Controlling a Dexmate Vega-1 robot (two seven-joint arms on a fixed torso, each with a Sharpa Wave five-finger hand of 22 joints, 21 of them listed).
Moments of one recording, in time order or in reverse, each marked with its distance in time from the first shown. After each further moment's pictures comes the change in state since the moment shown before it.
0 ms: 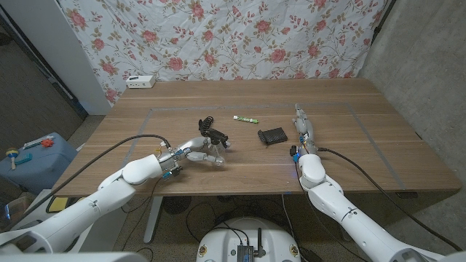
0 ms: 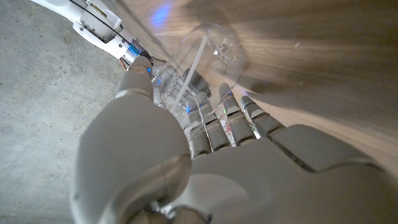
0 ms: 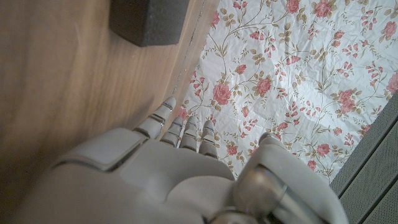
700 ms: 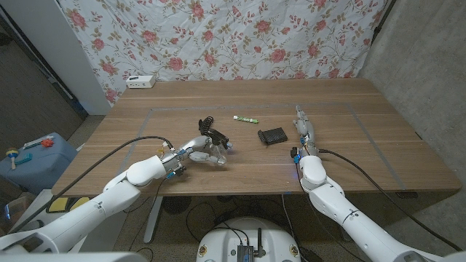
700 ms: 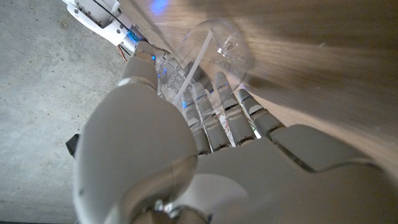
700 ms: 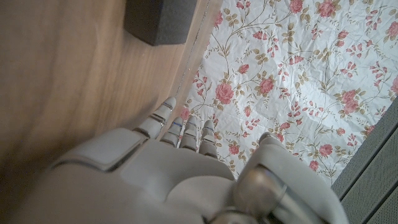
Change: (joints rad) left arm 0.006 -0.034 0.004 0.005 -0.027 0.013 0.020; left_hand 0.130 0.040 0.060 -0.009 -0.148 0.149 0.016 0.058 0.014 0.162 0.017 0.037 0.056 0.206 -0.019 0.013 0.005 0.111 0.000 0.011 0.000; right arm -0.012 -0.006 0.004 -0.008 0.001 -0.007 -0.004; right_hand 0.000 0.000 0.000 0.000 0.000 0.000 0.000 0.000 0.000 0.000 0.000 0.000 0.000 0.000 0.000 0.000 -0.001 0.004 -0.004 0.000 0.000
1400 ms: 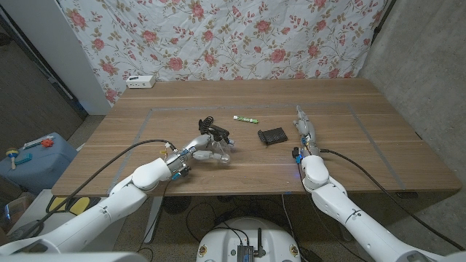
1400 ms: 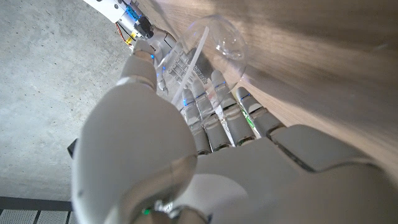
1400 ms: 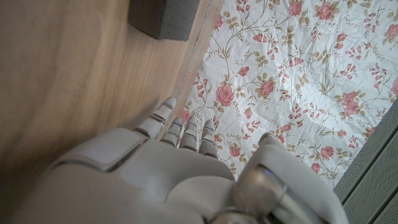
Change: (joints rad) left arm 0.041 -0.027 -0.018 -0.063 -0.030 0.056 0.066; left_hand -0.002 0.002 0.002 -0.002 -0.016 0.026 0.024 0.015 0.000 0.044 0.012 0.012 0.021 0.052 -0.015 0.014 0.009 0.018 0.000 0.000 0.000; right arm 0.003 -0.020 0.006 0.001 0.024 0.000 0.040; right_hand -0.003 -0.003 0.000 0.000 0.000 0.000 0.000 0.000 0.000 0.006 -0.005 0.000 0.000 0.000 0.000 0.000 0.000 0.000 0.000 0.000 0.000
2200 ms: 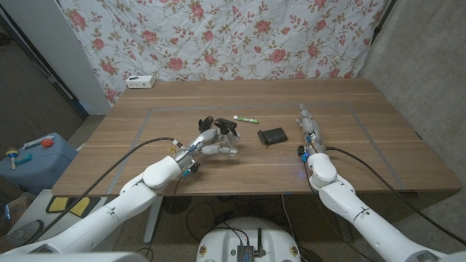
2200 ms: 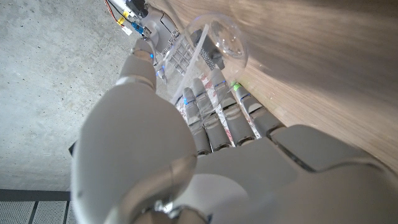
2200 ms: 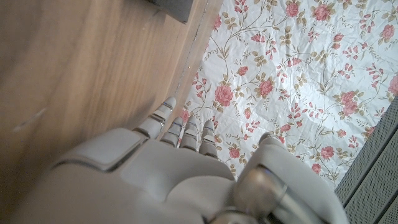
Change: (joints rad) left arm 0.025 -0.033 -0.010 -0.124 0.060 0.128 0.137; left_hand 0.000 0.000 0.001 -0.001 0.000 0.012 0.013 0.008 0.000 0.018 0.008 0.007 0.021 0.012 0.002 0.018 0.019 0.004 -0.004 -0.004 0.000; right arm -0.011 -0.054 0.027 -0.037 0.045 -0.015 0.056; right_hand 0.000 0.000 0.004 -0.004 0.000 0.000 0.000 0.000 0.000 0.000 0.000 0.000 0.000 0.000 0.000 0.000 0.000 0.000 0.000 0.000 0.000
